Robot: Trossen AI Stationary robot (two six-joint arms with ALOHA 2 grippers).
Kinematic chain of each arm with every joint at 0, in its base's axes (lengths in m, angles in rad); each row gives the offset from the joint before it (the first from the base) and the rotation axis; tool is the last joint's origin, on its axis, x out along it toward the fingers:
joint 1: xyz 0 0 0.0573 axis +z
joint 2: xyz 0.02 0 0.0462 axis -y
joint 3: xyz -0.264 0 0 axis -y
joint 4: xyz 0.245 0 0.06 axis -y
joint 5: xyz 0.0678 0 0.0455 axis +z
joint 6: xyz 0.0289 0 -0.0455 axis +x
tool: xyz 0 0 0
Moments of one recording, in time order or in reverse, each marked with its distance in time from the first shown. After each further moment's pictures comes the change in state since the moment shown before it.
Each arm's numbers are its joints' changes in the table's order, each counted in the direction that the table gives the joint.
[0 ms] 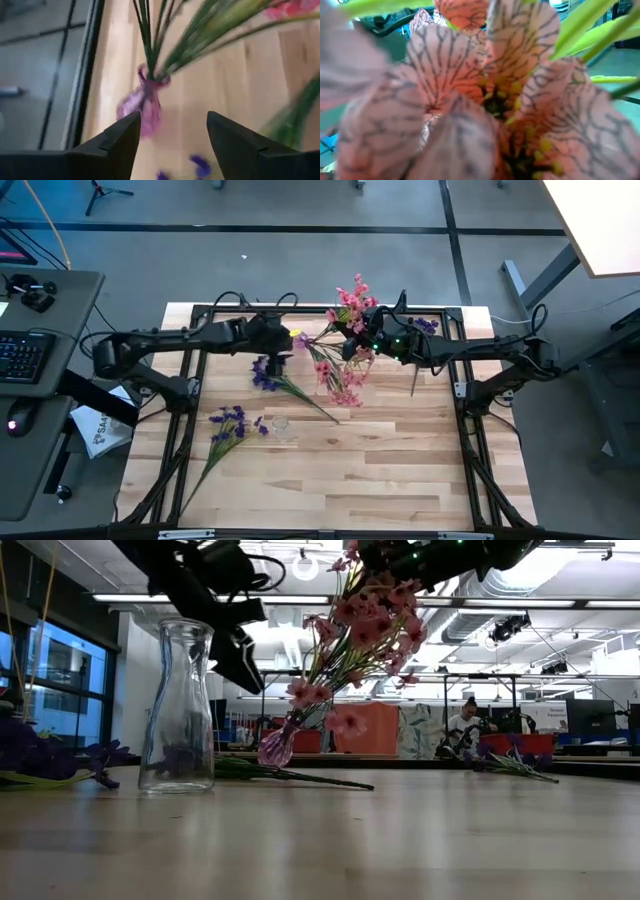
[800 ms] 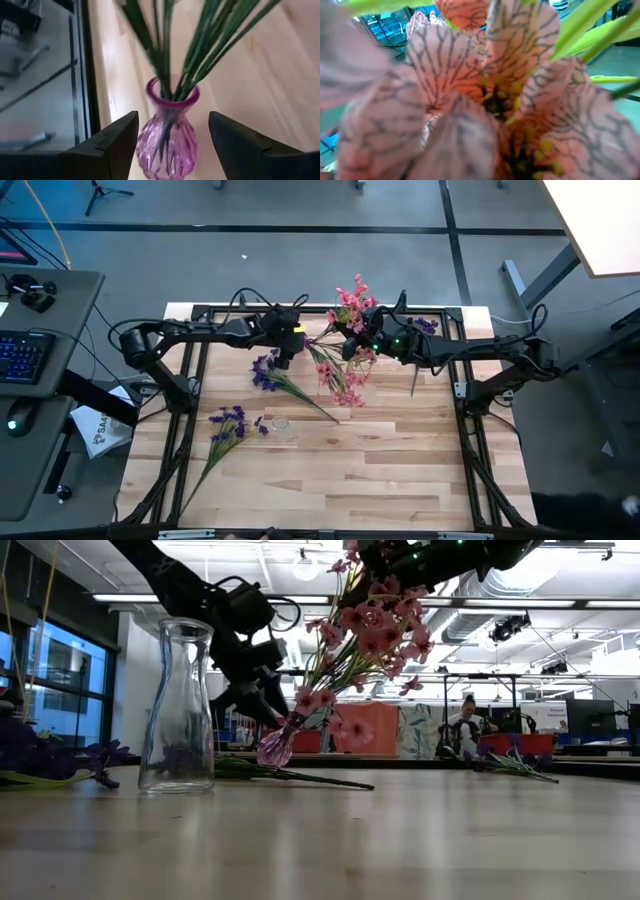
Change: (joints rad) left arm 0.098 -0.231 0.008 0.244 -0.100 0.392; right arm 0.000 0.000 0.000 -0.009 -0.001 0.009
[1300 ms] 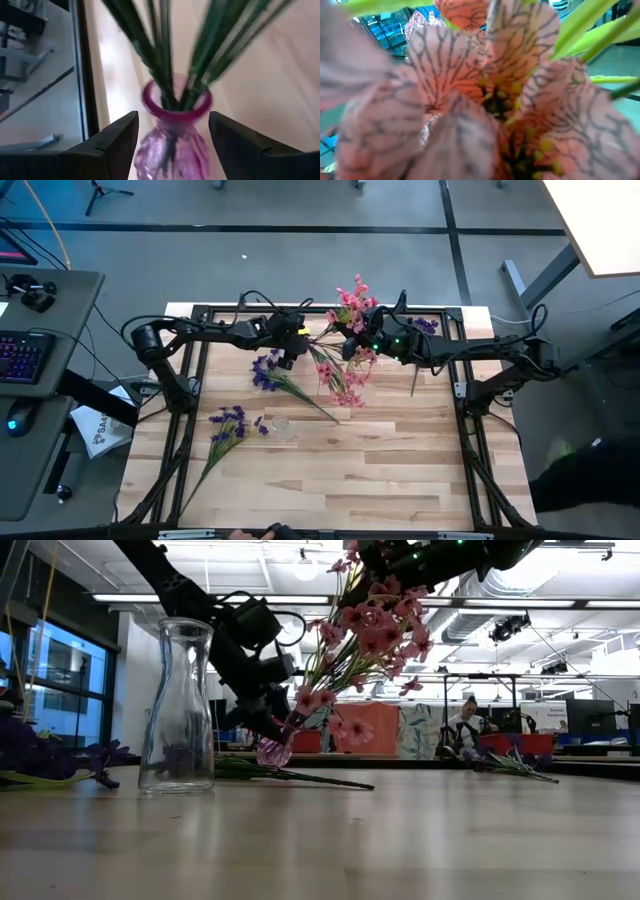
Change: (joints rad) left arm 0.003 -0.094 -0.001 0.110 0.017 0.044; right arm 0.000 0.000 0.000 0.001 0.000 0.004
